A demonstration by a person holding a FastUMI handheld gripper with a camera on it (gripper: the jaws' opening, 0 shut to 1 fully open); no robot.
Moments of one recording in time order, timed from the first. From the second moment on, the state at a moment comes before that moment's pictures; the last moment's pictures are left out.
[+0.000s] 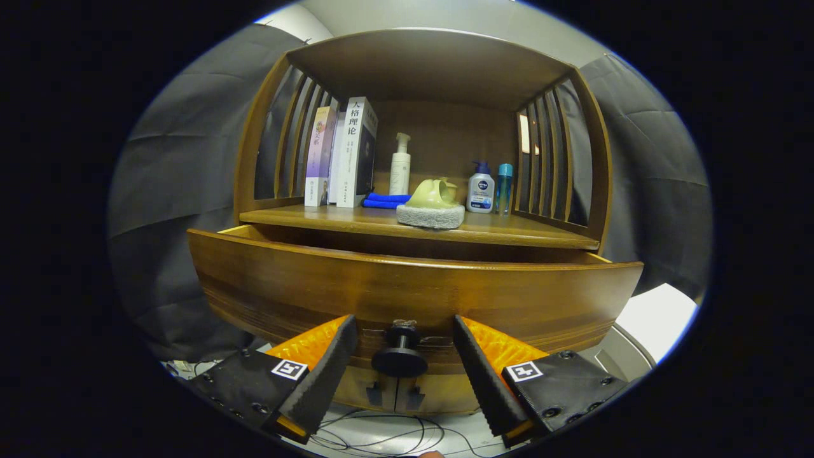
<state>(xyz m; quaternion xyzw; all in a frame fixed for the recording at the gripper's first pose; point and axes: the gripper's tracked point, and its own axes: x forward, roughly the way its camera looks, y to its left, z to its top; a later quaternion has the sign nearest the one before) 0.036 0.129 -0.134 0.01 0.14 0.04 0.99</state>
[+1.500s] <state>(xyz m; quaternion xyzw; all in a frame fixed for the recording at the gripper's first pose) 0.104 0.133 -0.103 0.01 0.07 0.02 1.00</state>
